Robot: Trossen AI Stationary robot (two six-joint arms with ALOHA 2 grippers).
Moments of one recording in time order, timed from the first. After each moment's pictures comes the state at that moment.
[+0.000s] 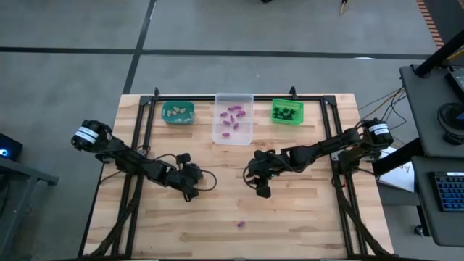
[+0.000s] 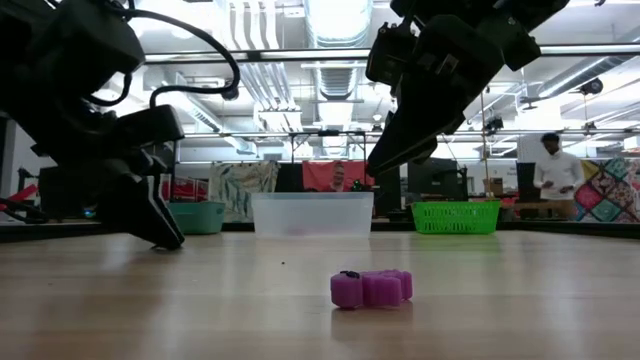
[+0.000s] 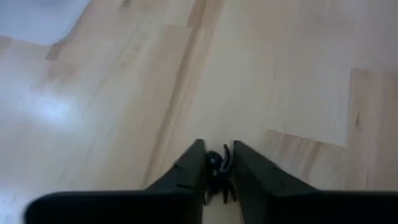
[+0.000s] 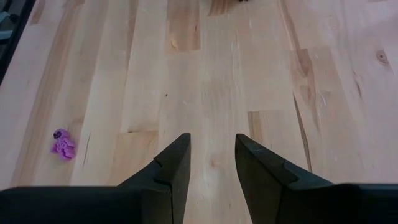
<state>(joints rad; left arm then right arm) -0.37 1.51 0.45 0.04 -0.52 -0.48 0.13 1.63 0.88 0.00 -0.09 0.24</state>
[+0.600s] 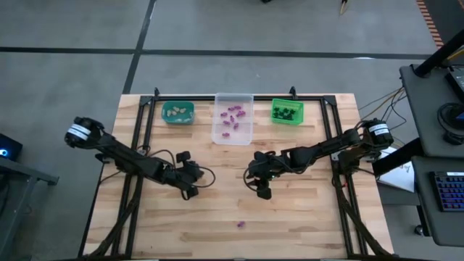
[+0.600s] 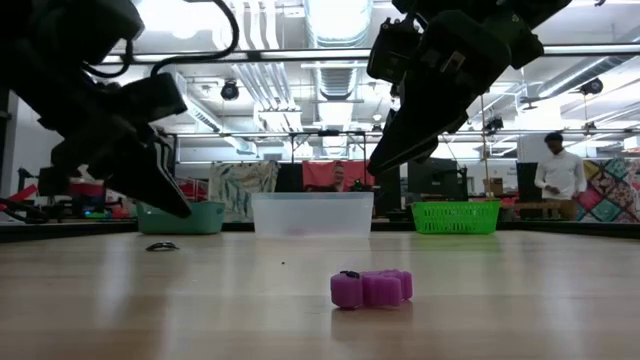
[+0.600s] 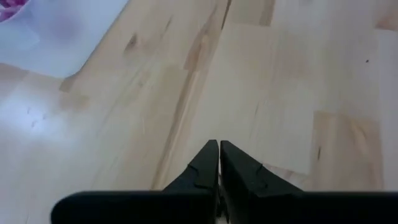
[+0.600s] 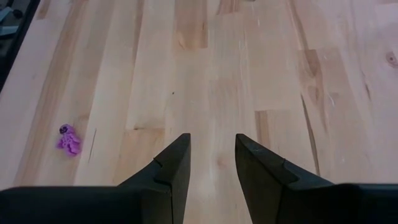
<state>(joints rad) -0.37 1.38 0.46 0.03 -0.51 -0.45 0.15 1.63 0.88 0.00 -0.09 0.23</state>
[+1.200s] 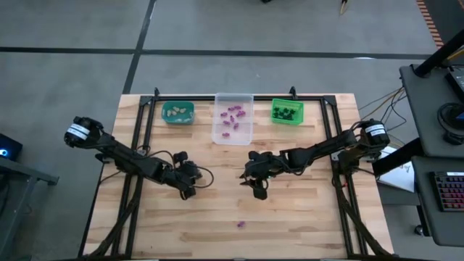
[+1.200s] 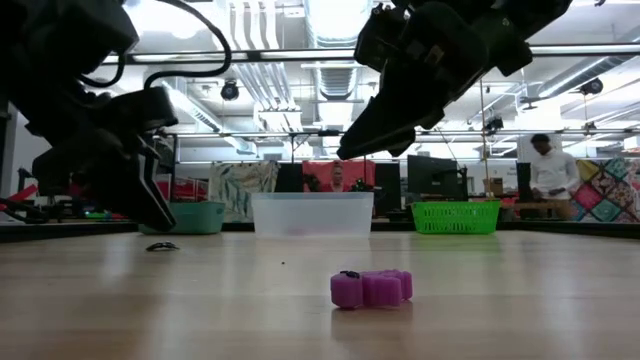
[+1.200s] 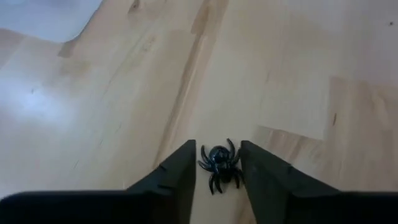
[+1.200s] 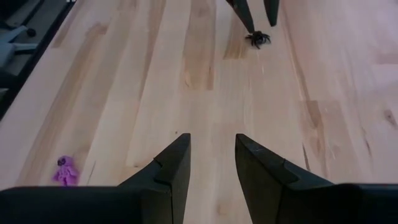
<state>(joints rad) -0.38 1.37 0.44 -0.06 -0.48 -0.51 0.14 1.67 0.88 0.17 -0.08 0.16</state>
